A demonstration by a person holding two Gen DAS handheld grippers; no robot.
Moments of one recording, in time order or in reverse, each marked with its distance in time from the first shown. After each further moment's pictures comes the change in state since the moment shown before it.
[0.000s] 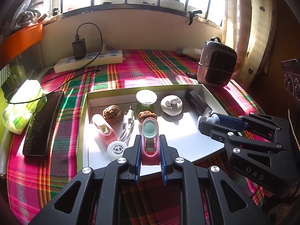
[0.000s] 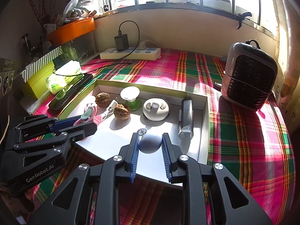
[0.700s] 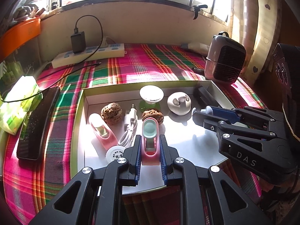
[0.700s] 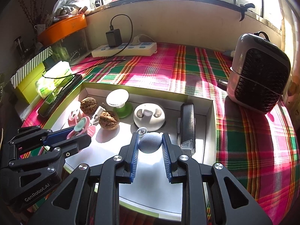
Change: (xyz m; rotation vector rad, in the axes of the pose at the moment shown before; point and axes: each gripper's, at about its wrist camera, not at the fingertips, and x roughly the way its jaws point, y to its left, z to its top) left arm 0.025 0.005 0.004 -0.011 0.036 0.013; right arm 0.036 -0.011 0.013 0.031 0.039 0.005
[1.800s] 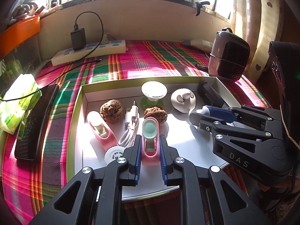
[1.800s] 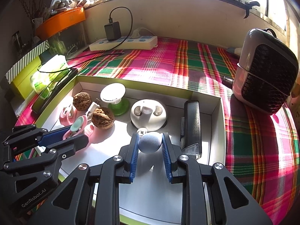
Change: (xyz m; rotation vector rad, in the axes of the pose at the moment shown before) left arm 0.010 -0.001 0.000 0.000 0.019 0.013; right arm 0.016 0.003 0.000 -0.021 0.028 -0.015
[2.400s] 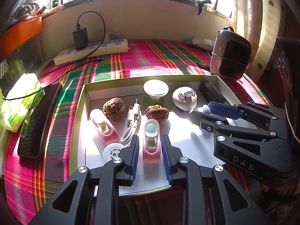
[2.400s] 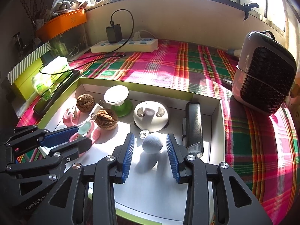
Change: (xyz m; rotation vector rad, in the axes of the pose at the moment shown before) left arm -0.002 0.002 -0.003 -0.001 0.004 0.024; right arm -0.008 0.002 -0.002 0.005 -0.024 -0.003
